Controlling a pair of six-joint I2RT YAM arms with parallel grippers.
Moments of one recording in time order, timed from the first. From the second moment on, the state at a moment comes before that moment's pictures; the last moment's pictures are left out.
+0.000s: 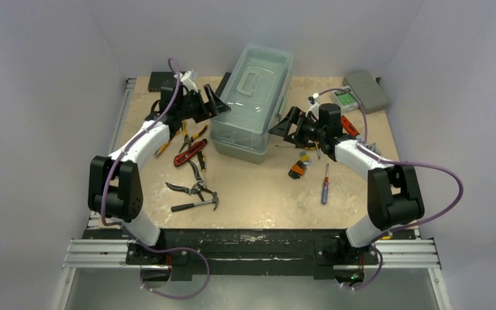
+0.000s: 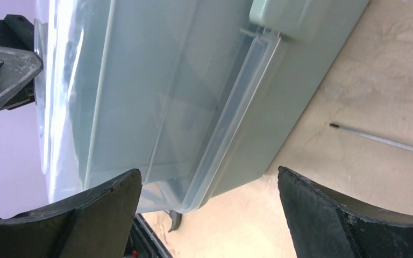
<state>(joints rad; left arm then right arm) -0.19 1.69 1.26 -0.04 0.55 -0.62 0.24 1.60 0.96 0.14 -0.58 0.74</state>
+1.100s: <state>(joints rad) -0.40 1.09 0.96 -0.41 0.31 -0.55 0.25 1.34 0.91 -0.31 -0.39 0.59</state>
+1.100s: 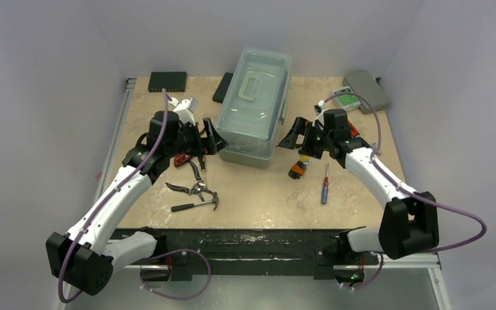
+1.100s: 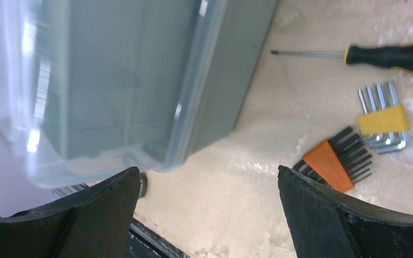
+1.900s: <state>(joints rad) -0.33 1.67 1.54 -0.41 0.24 -0.46 0.26 1.81 1.59 -0.39 -0.23 0.68</state>
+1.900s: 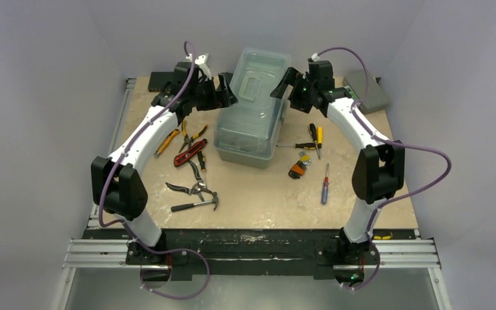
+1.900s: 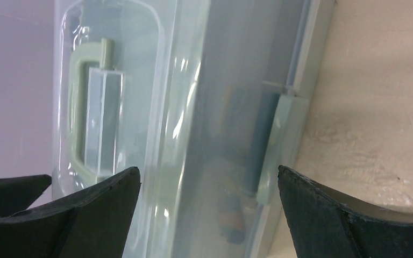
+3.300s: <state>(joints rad) -0.41 1.28 1.00 -0.29 0.39 -0.55 0.40 1.49 1.24 -0.43 -0.23 0.66</state>
